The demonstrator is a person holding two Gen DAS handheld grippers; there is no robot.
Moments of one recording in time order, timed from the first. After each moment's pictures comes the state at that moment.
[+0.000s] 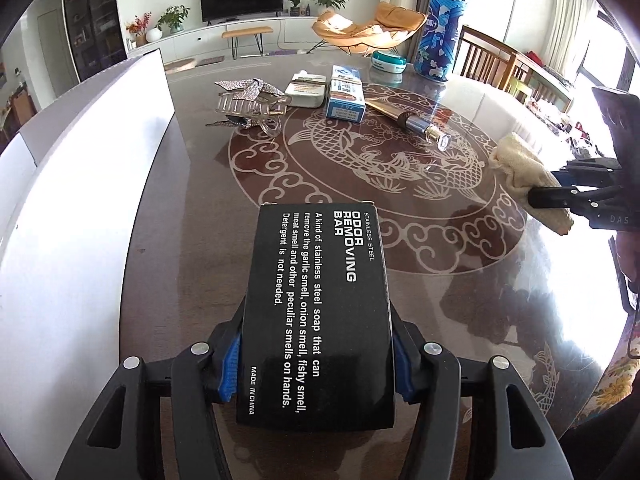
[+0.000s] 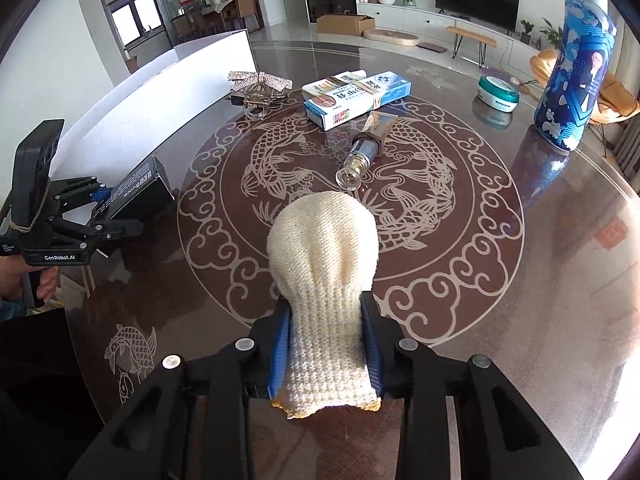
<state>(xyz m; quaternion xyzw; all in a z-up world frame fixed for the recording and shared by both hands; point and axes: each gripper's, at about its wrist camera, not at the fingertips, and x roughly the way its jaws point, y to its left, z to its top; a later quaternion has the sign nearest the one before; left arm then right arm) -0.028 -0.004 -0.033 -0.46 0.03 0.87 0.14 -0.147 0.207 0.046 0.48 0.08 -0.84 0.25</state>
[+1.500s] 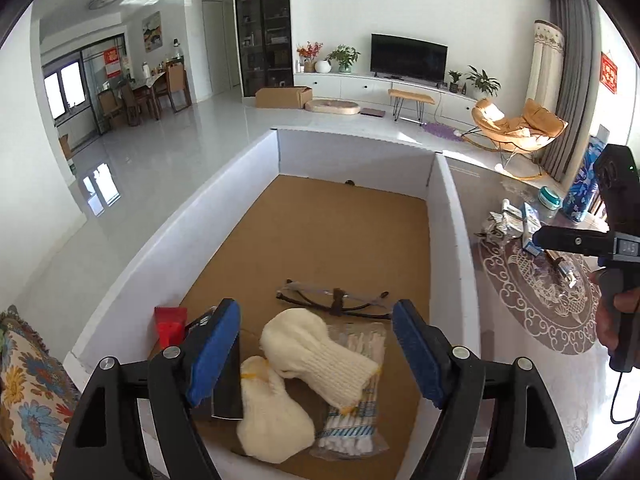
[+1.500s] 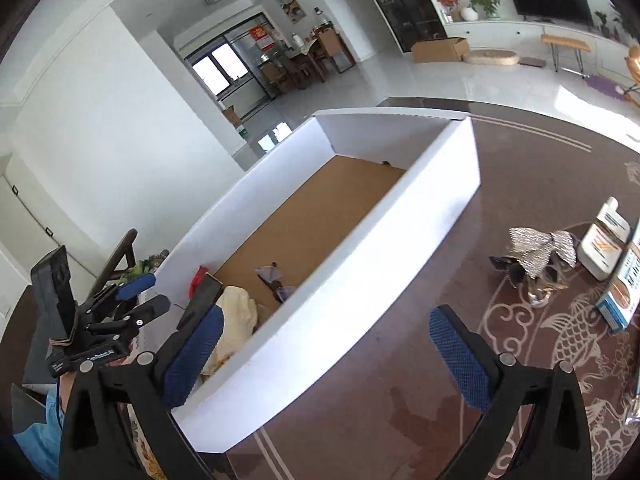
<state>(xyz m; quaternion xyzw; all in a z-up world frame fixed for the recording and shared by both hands) 0.035 -0.201 0.074 -0.37 -0.03 0.92 -0.09 -0.224 -0.016 0.085 0.44 -0.07 -0.80 0.39</state>
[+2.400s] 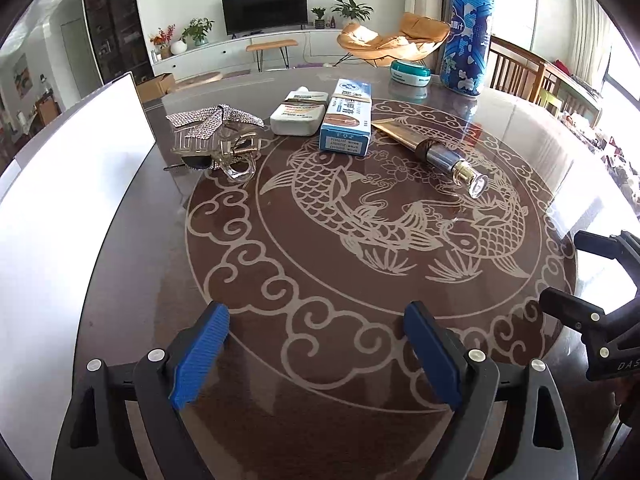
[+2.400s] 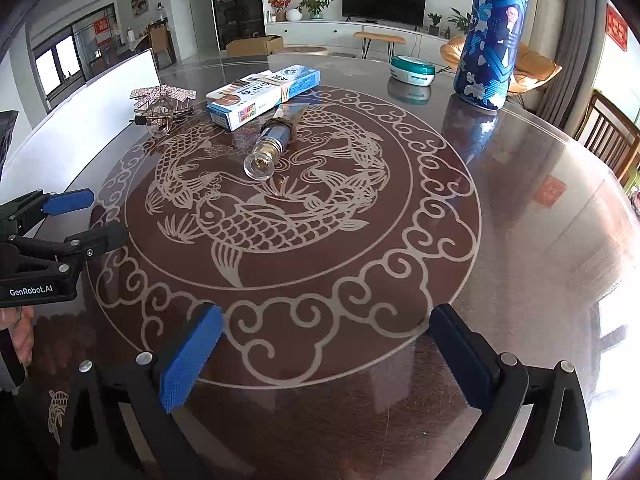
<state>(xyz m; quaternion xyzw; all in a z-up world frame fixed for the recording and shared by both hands) -0.086 0.047 -0.057 -0.44 0.04 0.89 0.08 -0.150 0.205 -0.004 0.46 0.05 -0.88 0.09</state>
